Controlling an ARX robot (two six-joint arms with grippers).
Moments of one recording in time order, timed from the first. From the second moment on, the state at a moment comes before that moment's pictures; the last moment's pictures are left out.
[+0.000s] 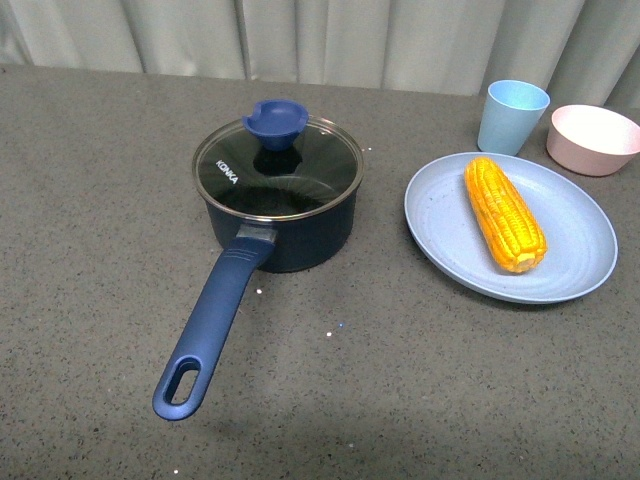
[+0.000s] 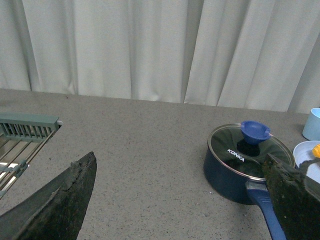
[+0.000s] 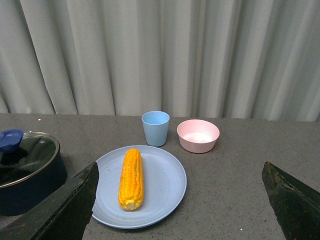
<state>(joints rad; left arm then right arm) 0.00 0.00 0.02 0.00 0.00 0.00 0.00 0.00 0.01 0.00 0.00 0.00</state>
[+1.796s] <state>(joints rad) 0.00 0.00 0.02 0.00 0.00 0.00 0.00 0.00 0.01 0.00 0.00 0.00</state>
